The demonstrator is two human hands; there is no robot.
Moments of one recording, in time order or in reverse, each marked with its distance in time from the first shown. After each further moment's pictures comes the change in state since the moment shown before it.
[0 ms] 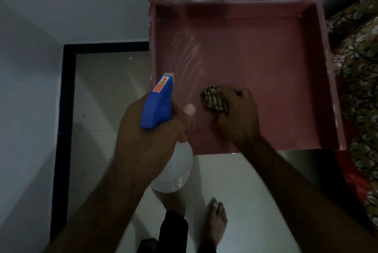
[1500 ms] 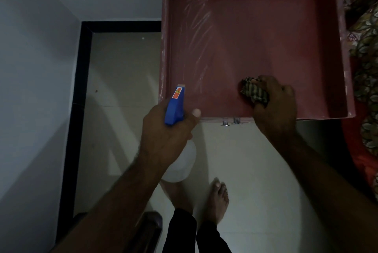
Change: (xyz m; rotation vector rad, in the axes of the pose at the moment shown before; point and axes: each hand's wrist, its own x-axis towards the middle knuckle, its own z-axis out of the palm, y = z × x) left_hand -0.070 -0.083 0.035 0.022 0.069 -0.088; right_hand -0.081 0.052 -0.029 -0.039 0.118 0.168
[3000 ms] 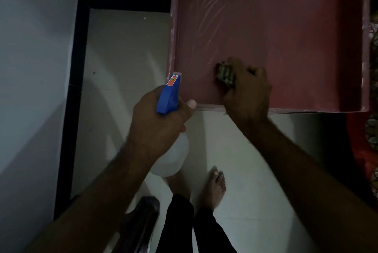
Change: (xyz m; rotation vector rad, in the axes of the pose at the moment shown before) left_hand 0.001 -0.016 -0.027 -0.029 -0.051 -0.045; right_hand -0.016 -0.079 0.038 -0.100 -0.033 -0.154
